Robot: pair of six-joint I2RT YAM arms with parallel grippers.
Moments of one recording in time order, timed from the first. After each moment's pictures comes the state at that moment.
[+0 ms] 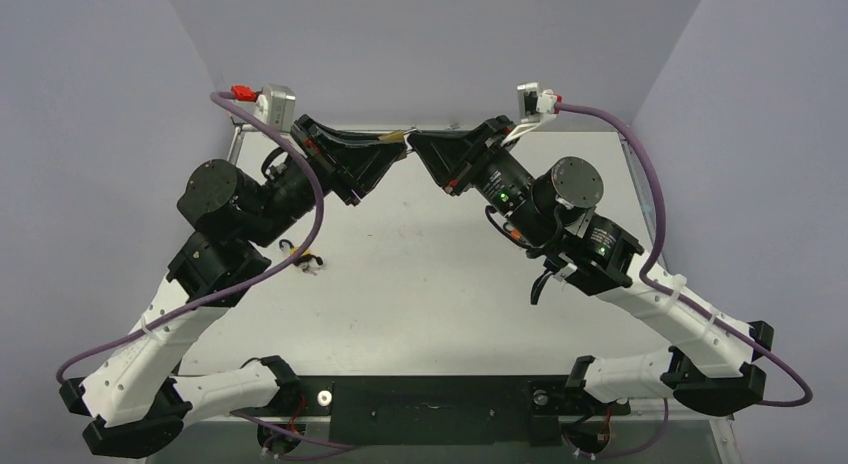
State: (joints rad) left arm -0.82 1.07 1.49 -0.14 0.11 -0.50; right arm 1.06 1.23 1.56 -0.07 0.23 0.50
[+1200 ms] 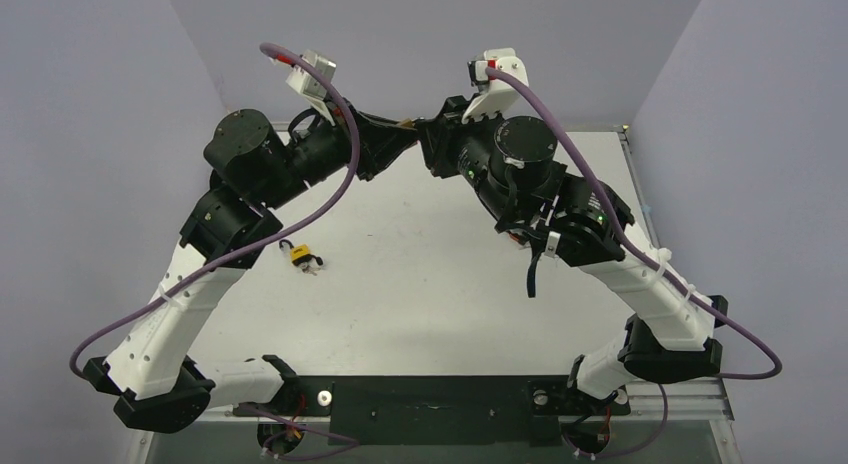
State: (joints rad) left arm -0.72 1.25 1.73 -0.35 0.24 -0.45; right arm 1.14 1.53 2.13 -0.63 0.56 0.30
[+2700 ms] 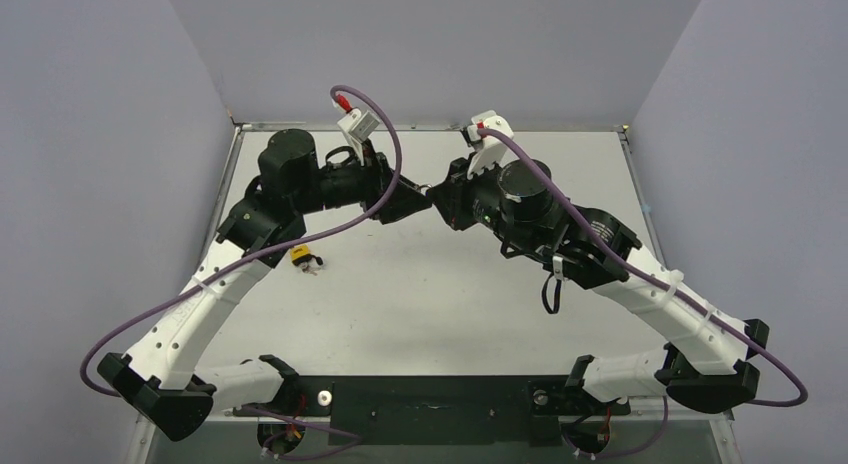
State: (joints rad) left arm -0.60 1.20 1.42 -0.37 0.60 -0.46; right arm 1.03 1.27 1.64 -0.63 0.28 0.32
